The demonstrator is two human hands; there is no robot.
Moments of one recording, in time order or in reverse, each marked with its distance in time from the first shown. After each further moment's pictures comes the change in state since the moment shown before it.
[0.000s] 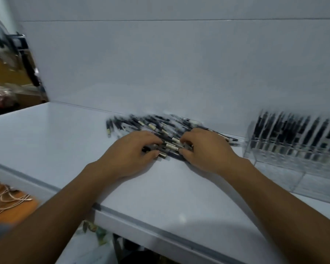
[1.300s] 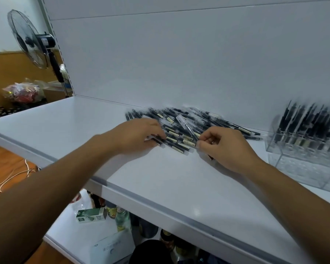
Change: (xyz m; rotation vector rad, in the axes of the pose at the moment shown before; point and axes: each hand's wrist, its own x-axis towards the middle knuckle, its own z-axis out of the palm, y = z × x) left_hand -0.002 -0.041 -0.032 0.198 -0.190 0.130; right_hand -0.015 -0.011 0.009 0.631 0.052 0.213
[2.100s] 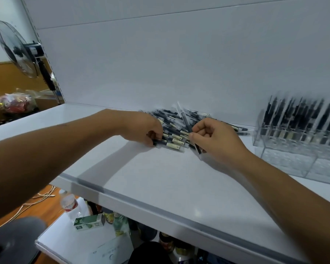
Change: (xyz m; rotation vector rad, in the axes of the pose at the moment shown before) left_hand 0.052 0.017 -0.028 0.178 -0.462 0.038; right_hand -0.001 0.001 -0.005 0.234 0.061 0.025
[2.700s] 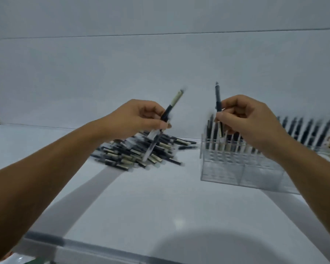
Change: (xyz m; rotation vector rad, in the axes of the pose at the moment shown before) left_hand 0.042 0.094 -0.056 -1.042 0.479 0.207; right_hand -0.021 -0.002 -0.164 0.035 0.245 -0.031
